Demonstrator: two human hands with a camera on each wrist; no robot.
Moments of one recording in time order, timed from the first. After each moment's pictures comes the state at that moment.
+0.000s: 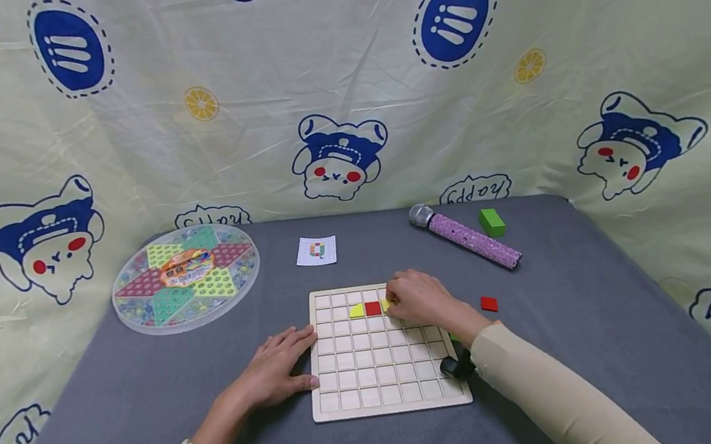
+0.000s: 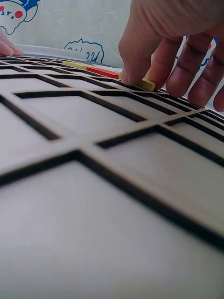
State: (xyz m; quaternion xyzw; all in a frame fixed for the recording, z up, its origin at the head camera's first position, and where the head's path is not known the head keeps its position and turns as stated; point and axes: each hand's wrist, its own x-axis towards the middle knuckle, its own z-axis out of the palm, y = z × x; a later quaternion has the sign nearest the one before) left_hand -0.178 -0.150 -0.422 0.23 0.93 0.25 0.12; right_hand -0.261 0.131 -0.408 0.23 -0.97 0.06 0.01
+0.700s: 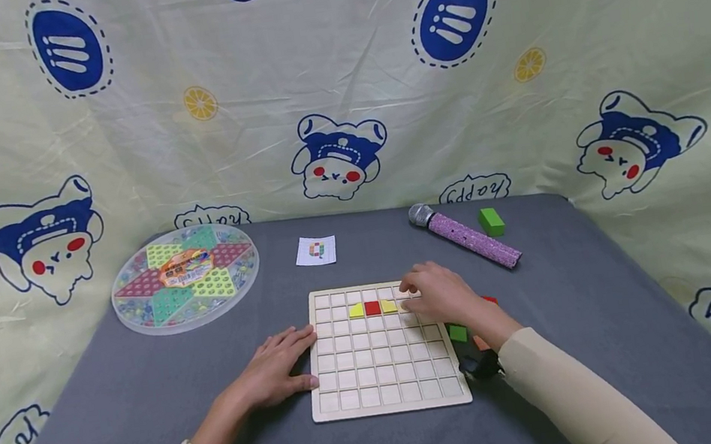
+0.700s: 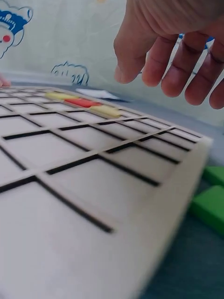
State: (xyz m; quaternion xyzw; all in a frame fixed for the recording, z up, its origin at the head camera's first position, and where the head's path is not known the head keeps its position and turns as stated) left_hand -0.178 -0.151 -0.422 0.23 0.94 0.24 0.12; right_hand -0.249 0.159 -0.391 0.22 -0.97 0.09 0.02
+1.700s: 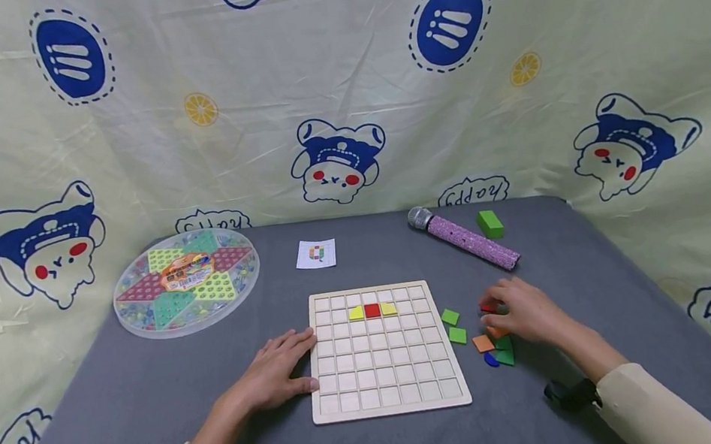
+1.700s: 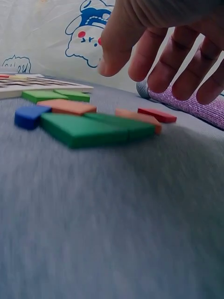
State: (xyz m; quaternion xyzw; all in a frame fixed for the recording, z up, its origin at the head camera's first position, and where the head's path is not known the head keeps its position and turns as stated) left_hand -0.177 -0.149 -0.423 0.22 0.94 0.24 0.12; right_hand -0.213 0.275 -0.401 0.17 -0.98 0.11 0.02
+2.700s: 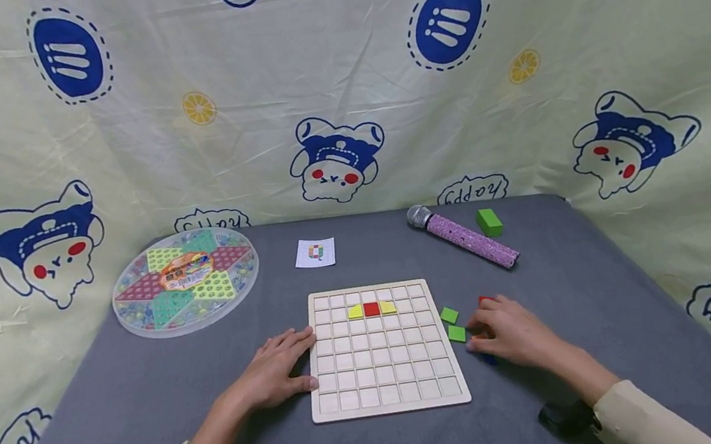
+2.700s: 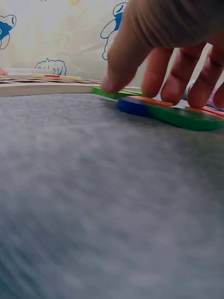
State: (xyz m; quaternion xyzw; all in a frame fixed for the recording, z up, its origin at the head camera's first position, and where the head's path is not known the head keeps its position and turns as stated) left_hand -0.177 -0.149 -0.422 0.22 0.94 0.24 0.12; right_hand -0.191 0.255 -0.421 0.22 -0.97 0.08 0.05
